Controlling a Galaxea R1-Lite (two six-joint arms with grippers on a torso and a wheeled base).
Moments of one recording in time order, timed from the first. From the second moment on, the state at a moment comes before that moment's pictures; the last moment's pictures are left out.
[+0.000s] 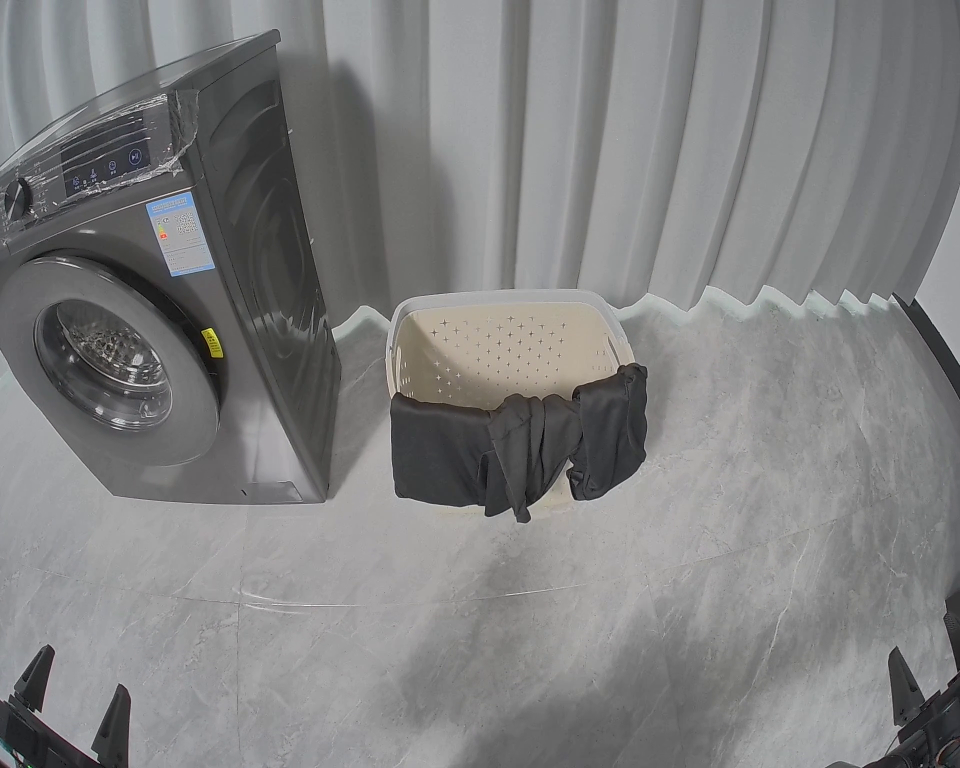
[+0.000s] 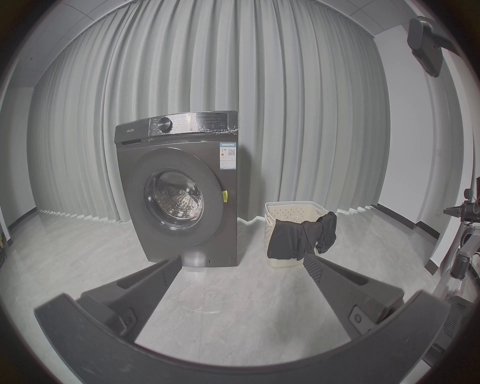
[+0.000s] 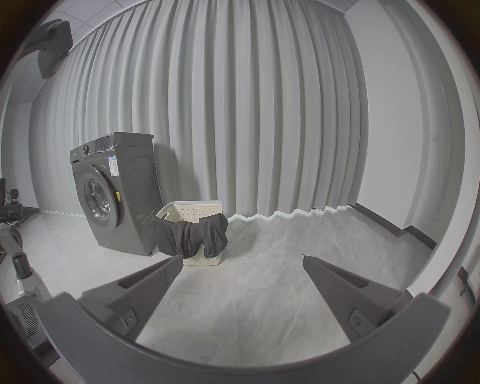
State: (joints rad) left arm 0.00 0.02 -0.02 0.00 -0.01 -0.01; right arm 0.00 0.02 -0.02 0.01 0.00 0.00
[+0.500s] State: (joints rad) left arm 0.00 0.02 -0.02 0.00 -0.01 -0.02; right arm 0.00 0.02 -0.02 0.01 0.00 0.00
